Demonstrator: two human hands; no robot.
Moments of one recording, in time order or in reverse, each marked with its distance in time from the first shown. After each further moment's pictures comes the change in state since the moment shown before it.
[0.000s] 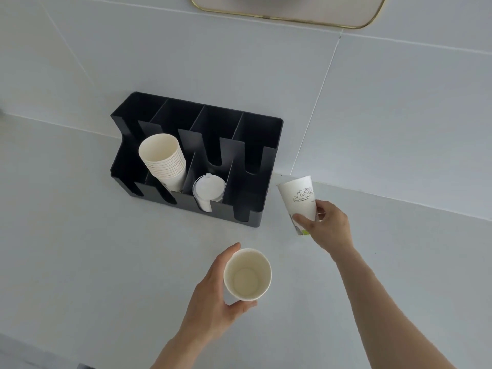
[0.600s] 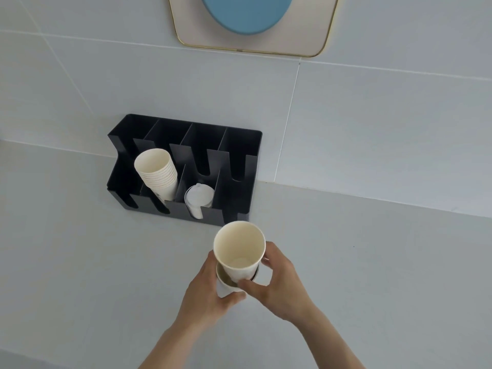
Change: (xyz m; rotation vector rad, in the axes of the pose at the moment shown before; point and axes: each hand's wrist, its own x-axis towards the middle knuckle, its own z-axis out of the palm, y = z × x) left_hand -0.004 0.016 -0.006 0.026 -0.023 -0.069; right_hand -0.161 -0.024 0.012 0.250 -0.285 -0.370
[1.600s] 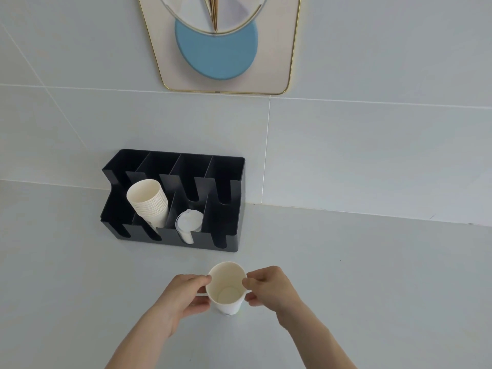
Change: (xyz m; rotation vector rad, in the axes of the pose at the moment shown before) left_hand 0.022 0.049 -0.054 -0.477 -0.105 -0.615; right_hand 0.021 -0.001 -0.017 0.181 -0.072 0.520
